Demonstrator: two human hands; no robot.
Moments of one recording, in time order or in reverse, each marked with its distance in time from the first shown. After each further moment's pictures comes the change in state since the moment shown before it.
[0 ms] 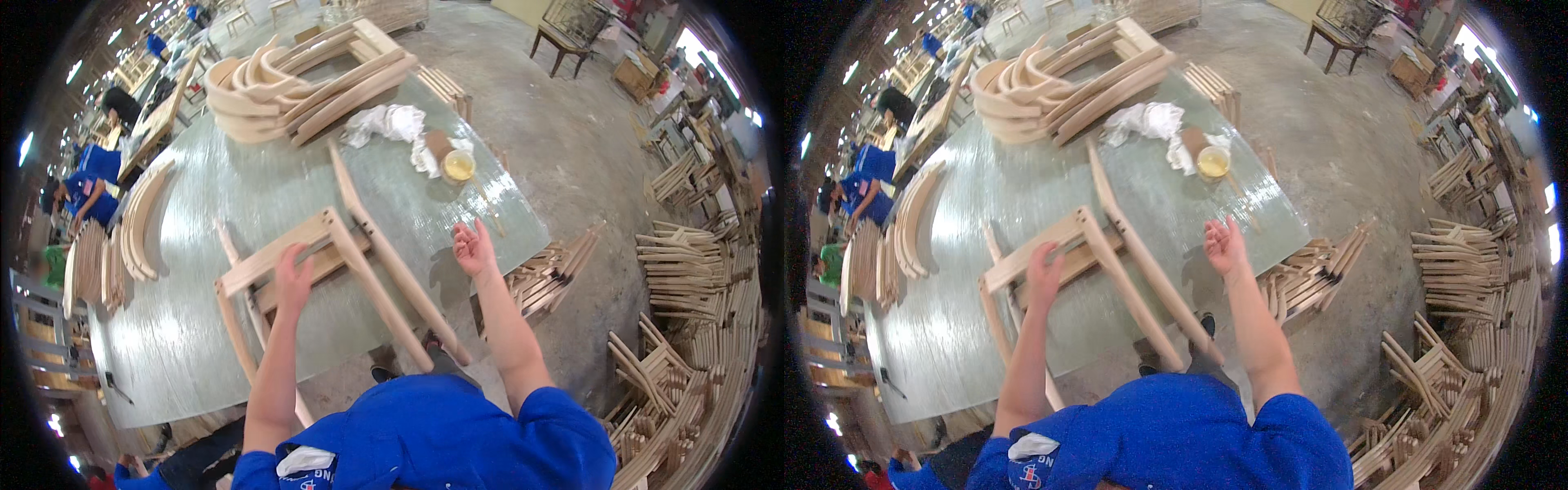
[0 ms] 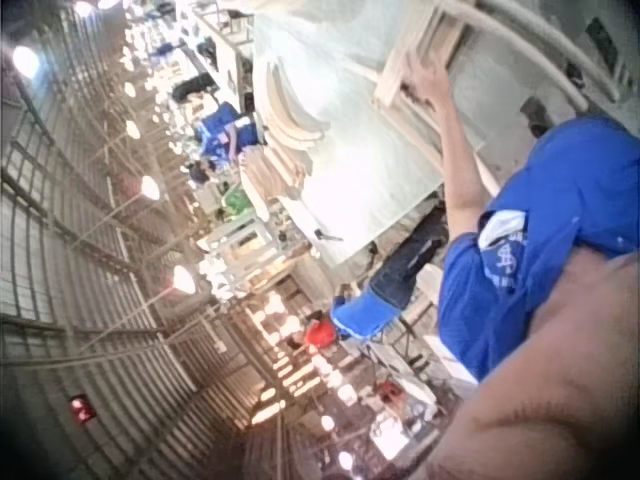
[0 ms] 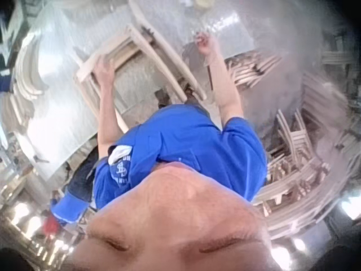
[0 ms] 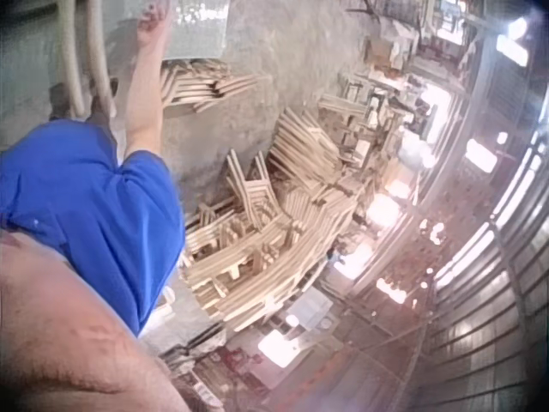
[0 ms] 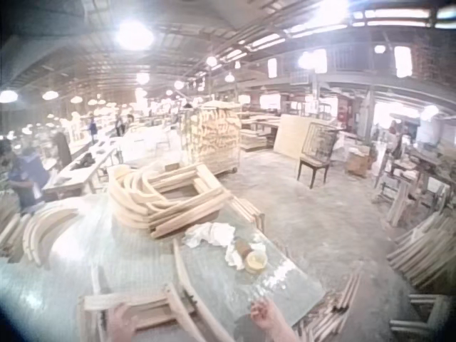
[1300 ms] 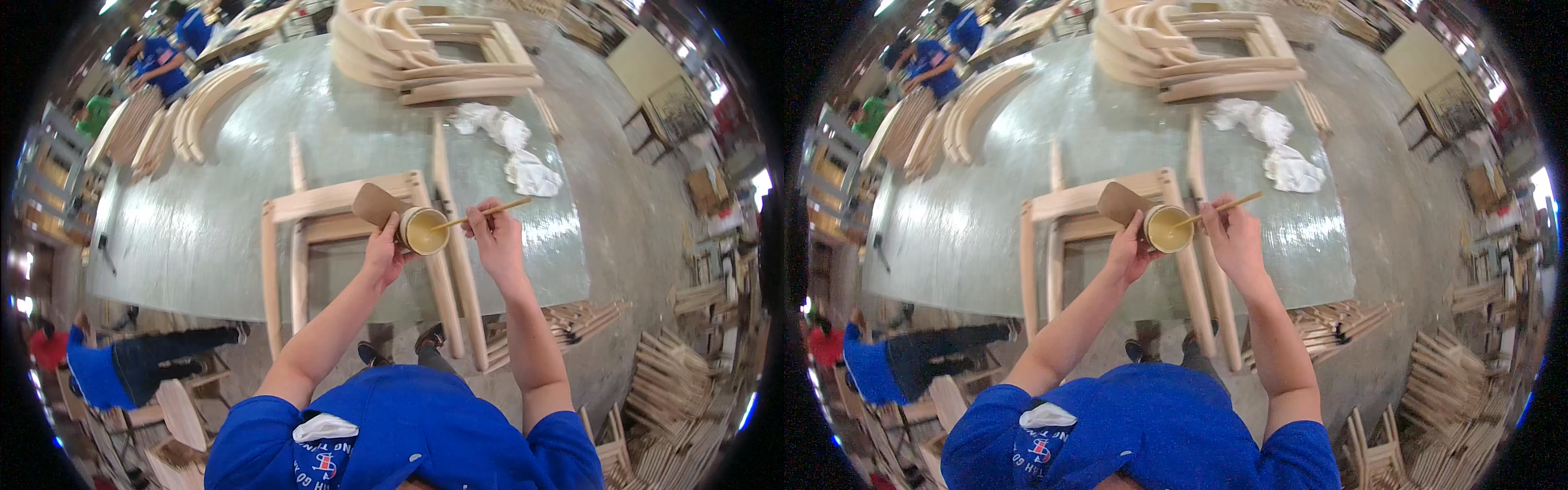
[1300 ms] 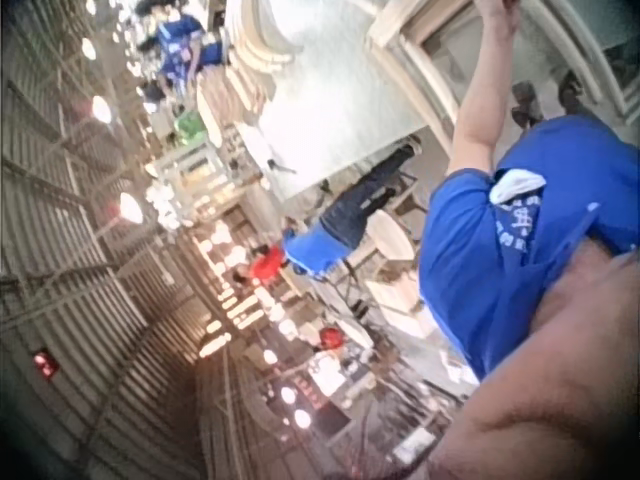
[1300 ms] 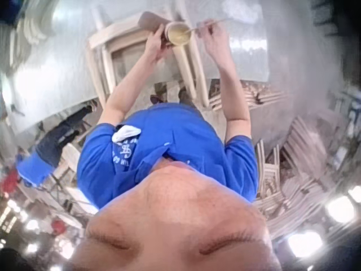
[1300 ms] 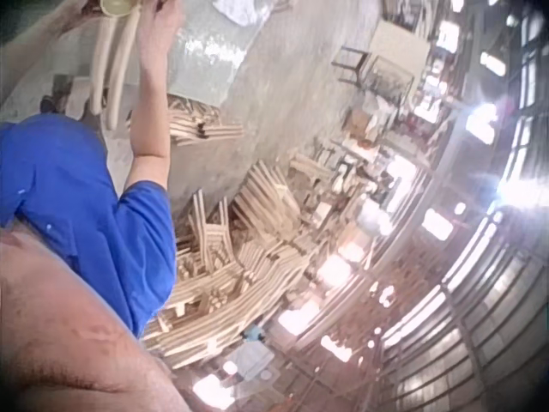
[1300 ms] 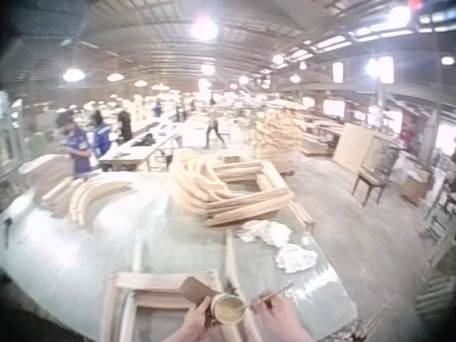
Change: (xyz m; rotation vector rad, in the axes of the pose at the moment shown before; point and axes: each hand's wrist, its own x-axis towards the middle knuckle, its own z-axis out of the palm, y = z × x) left_hand -0.034 0.052 0.034 -1.455 0.100 -0.859; right_hand -0.090 0.108 0.178 -1.499 -0.455 -0.741
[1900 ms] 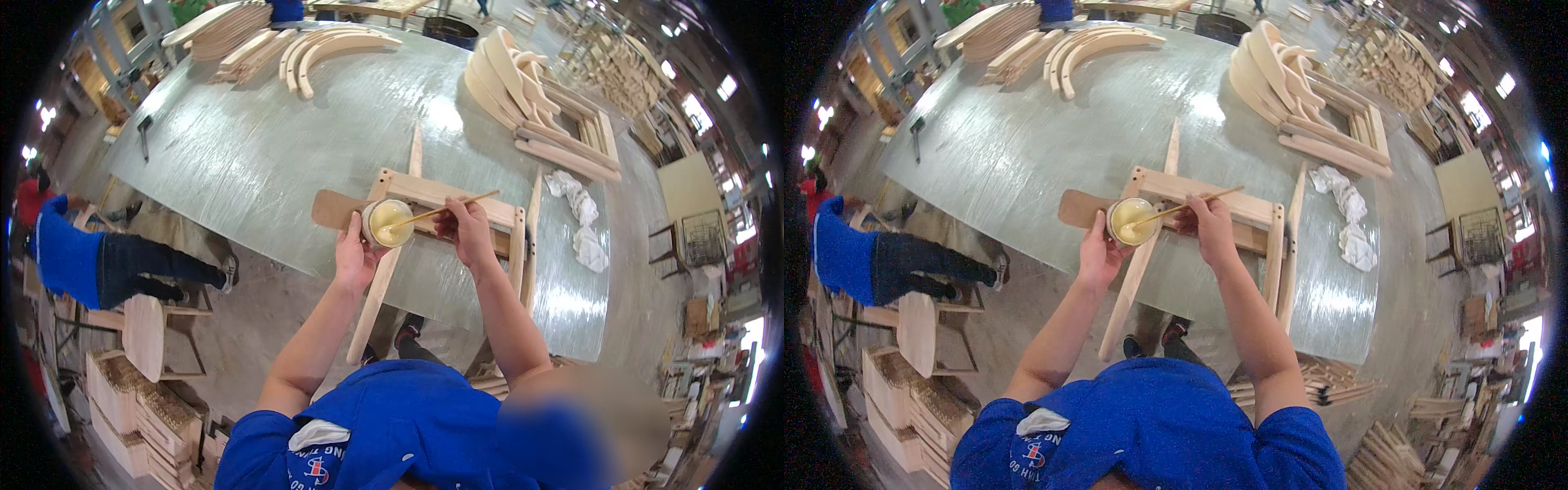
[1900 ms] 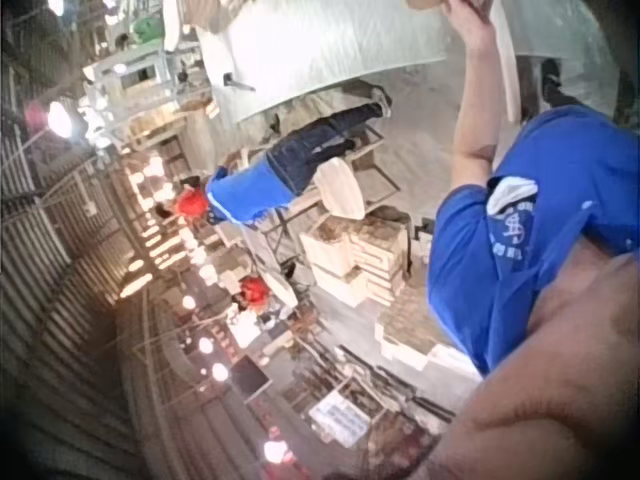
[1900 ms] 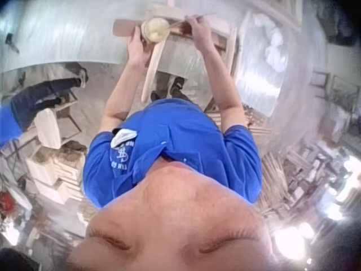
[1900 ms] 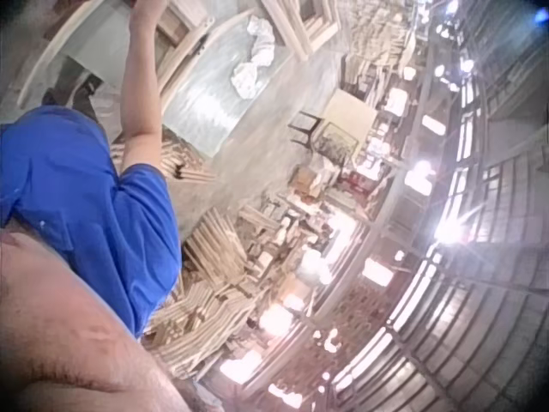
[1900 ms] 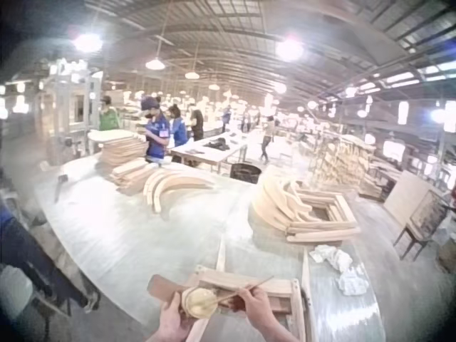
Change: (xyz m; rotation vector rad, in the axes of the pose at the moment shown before) left_hand -0.129 0.121 -0.176 -0.309 0.229 0.471; right_hand -0.010 -0.052 0.242 0.575 -0.443 0.486
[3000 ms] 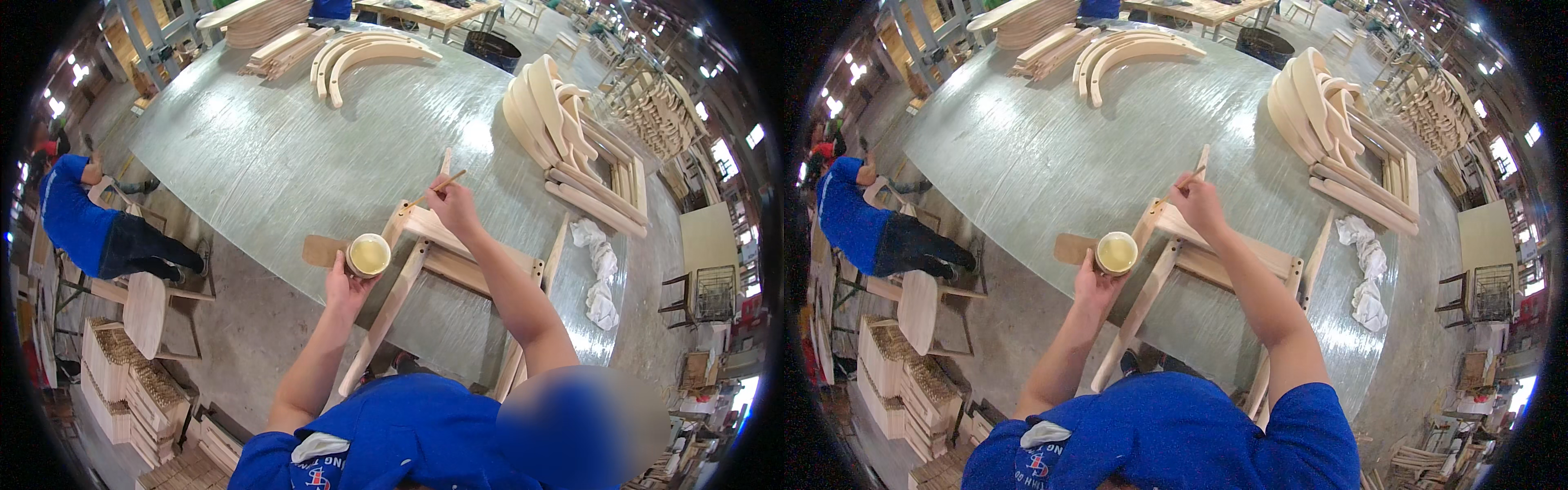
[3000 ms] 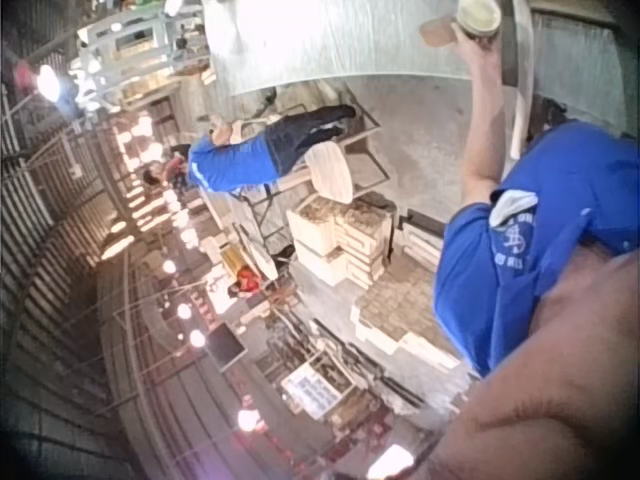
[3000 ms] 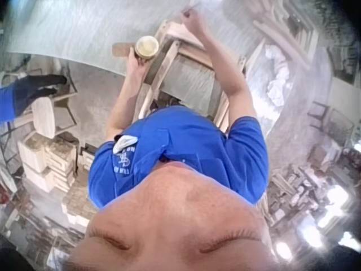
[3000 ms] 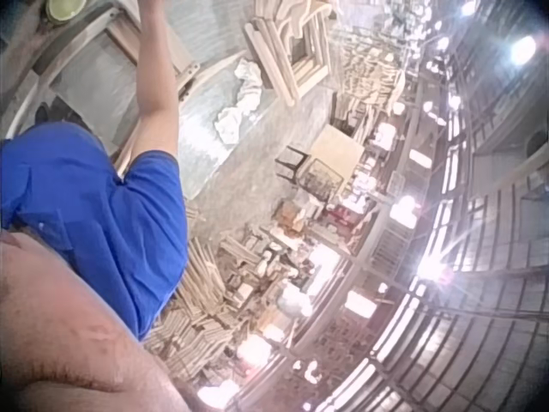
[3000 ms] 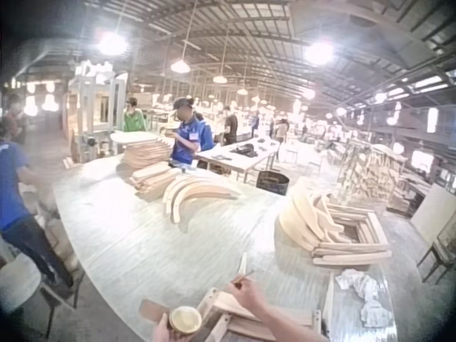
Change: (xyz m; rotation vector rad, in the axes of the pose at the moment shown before) left_hand 0.048 -0.008 -0.063 -0.270 0.260 -0.052; right_hand 0.155 0.009 0.037 -0.861 -0.228 -0.518
